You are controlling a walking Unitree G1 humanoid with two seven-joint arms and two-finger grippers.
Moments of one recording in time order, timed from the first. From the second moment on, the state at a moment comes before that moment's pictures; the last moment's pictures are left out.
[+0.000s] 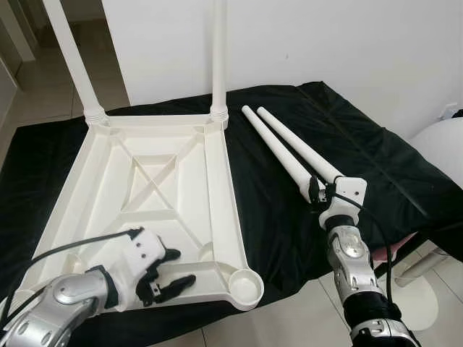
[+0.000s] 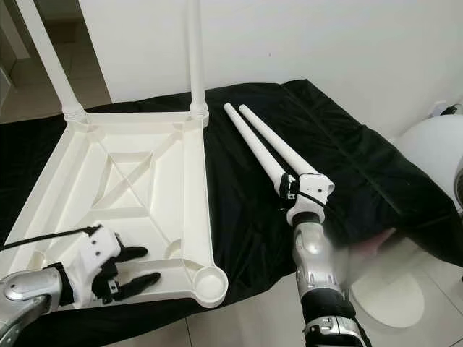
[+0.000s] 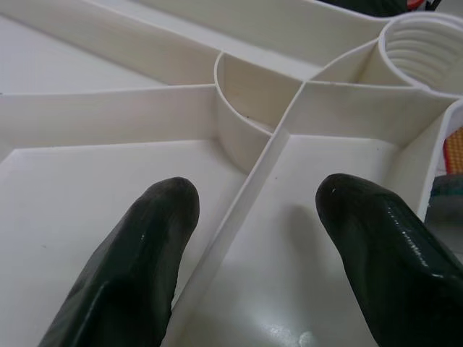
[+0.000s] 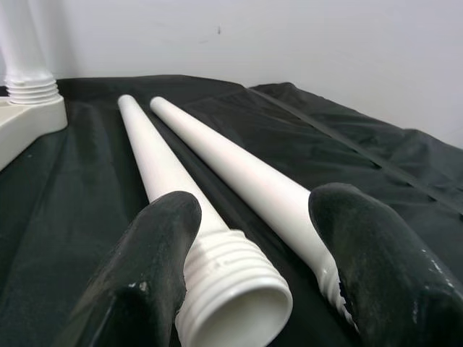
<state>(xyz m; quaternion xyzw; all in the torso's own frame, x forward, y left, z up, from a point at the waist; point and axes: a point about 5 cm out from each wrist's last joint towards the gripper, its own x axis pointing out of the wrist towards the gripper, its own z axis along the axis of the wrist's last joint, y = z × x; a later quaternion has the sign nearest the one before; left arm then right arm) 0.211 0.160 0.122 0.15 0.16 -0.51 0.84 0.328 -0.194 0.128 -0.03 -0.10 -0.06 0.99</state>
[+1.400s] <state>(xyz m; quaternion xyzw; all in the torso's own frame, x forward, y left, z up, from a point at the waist) 0.290 0.143 0.158 0.11 0.01 -0.44 0.89 0.328 -0.184 0.133 -0.05 -0.11 -0.04 0.99</state>
